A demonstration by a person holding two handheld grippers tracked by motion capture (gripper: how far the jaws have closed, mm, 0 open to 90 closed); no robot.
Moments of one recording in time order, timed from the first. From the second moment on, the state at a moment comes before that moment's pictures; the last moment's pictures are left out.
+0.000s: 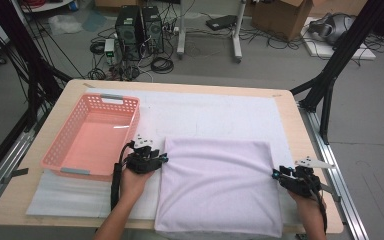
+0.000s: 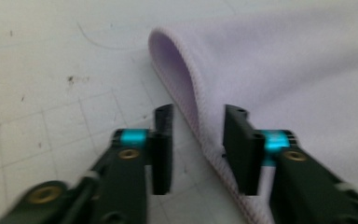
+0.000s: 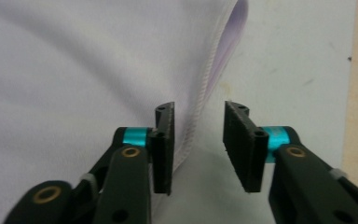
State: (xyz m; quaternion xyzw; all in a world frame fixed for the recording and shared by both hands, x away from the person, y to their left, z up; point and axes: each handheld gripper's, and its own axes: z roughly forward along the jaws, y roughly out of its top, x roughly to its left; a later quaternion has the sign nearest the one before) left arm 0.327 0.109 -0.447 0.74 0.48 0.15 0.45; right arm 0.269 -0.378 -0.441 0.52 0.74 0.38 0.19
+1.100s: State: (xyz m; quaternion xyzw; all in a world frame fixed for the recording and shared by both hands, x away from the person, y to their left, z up) left arm 0.367 0.084 -0.449 0.78 0.45 0.15 0.42; right arm 0.340 -0.354 -0.441 0.48 0.79 0.36 0.12
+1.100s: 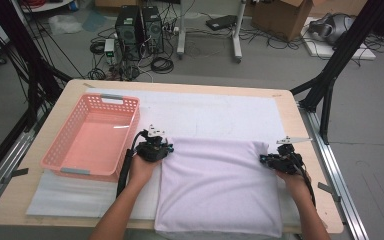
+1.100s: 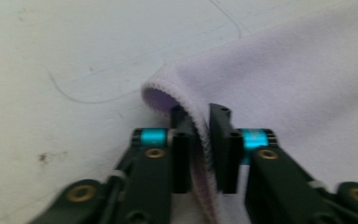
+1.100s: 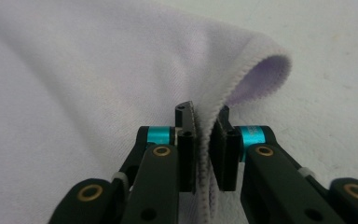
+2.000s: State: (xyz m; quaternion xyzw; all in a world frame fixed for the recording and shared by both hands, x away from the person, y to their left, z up) left arm 0.456 0.096 -0.401 0.70 0.48 0.22 0.48; right arm 0.425 -0.352 -0.407 0.48 0.73 0.42 0.25
